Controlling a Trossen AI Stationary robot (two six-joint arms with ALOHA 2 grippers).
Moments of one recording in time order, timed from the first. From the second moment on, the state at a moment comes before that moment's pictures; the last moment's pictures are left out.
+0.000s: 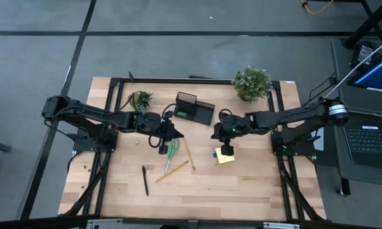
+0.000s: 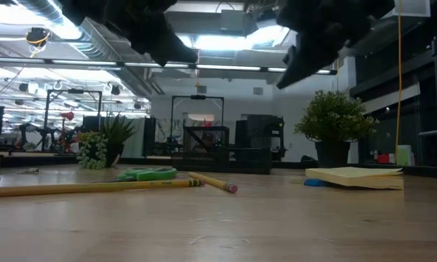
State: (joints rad) left arm -0.04 1.28 0.74 0.06 -0.03 0.06; right arm 0.07 1.36 0.91 -0.37 0.03 0.02
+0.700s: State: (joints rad) left arm 0.03 1.28 0.74 0.06 -0.03 0.15; right arm -0.09 1.37 0.91 -0.55 -0.32 0.02
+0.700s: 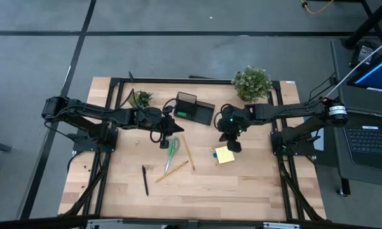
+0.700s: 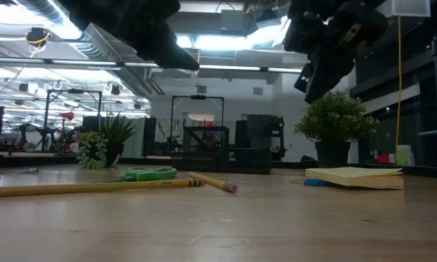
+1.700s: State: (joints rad) left arm 0.04 1.38 0.74 0.06 -0.03 0.16; right arm 0.10 1.52 0.91 -0.57 -0.06 0.07
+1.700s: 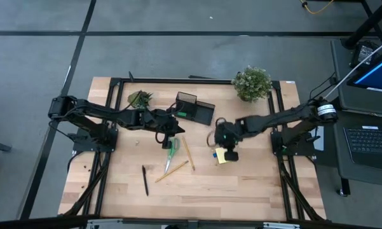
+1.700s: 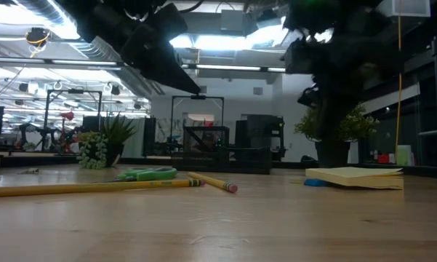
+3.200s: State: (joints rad) left arm 0.03 1.37 0.74 0.06 -0.03 0.21; right arm 0.61 1.56 0.91 -0.73 0.29 0.88
